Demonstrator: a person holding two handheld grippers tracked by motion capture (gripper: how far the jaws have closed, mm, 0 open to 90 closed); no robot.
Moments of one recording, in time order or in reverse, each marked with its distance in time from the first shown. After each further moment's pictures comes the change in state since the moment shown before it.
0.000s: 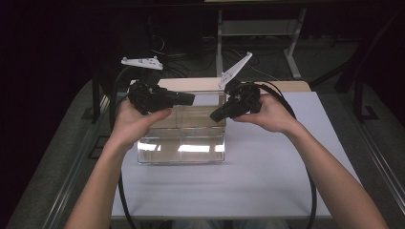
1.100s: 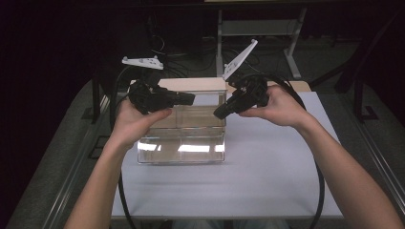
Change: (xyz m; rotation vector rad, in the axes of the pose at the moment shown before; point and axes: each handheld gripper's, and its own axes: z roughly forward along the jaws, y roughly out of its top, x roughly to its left) left arm 0.000 0.001 0.000 0.005 0.004 0.005; right arm 0.012 0.016 -0.028 0.035 0.054 0.015
